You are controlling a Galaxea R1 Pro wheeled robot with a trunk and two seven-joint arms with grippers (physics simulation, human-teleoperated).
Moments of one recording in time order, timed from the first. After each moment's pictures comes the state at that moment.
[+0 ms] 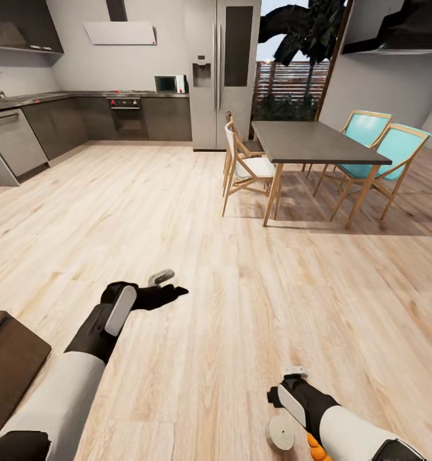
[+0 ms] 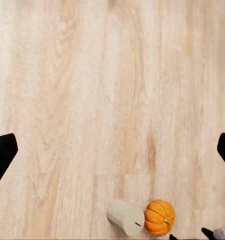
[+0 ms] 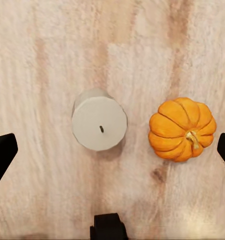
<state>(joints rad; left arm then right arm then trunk) -0.81 0.00 -0.04 -0.97 0.58 0.93 0.01 -0.70 0.01 0.62 -0.28 -0.64 0.43 -0.33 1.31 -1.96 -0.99</state>
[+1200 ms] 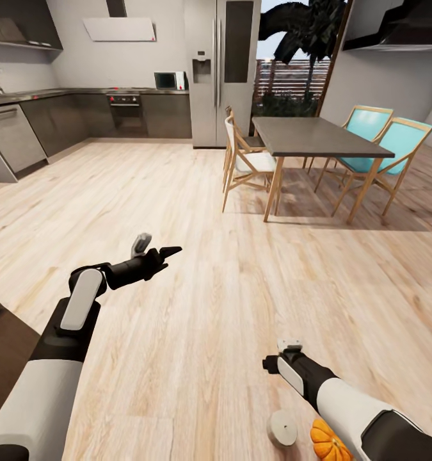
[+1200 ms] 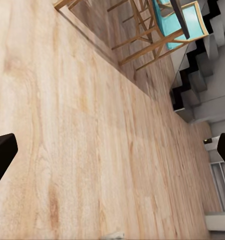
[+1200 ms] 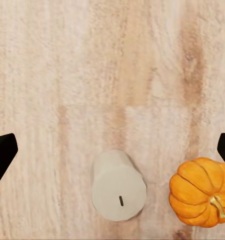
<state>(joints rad) -0.78 0.06 0.03 -1.30 1.05 0.95 0.01 -0.80 0.00 0.61 -0.27 -0.64 0.38 -0.26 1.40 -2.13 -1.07</state>
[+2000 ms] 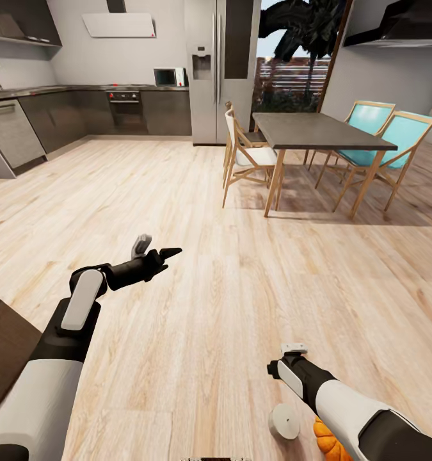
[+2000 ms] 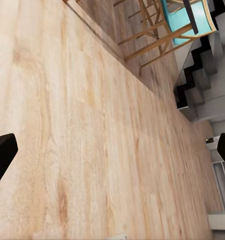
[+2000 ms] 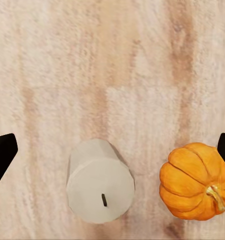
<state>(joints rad) -0.78 0.06 0.03 -1.28 1.05 0.95 0.01 -0.80 0.01 0.61 -0.23 -0.65 0.38 -0.34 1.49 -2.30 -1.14</state>
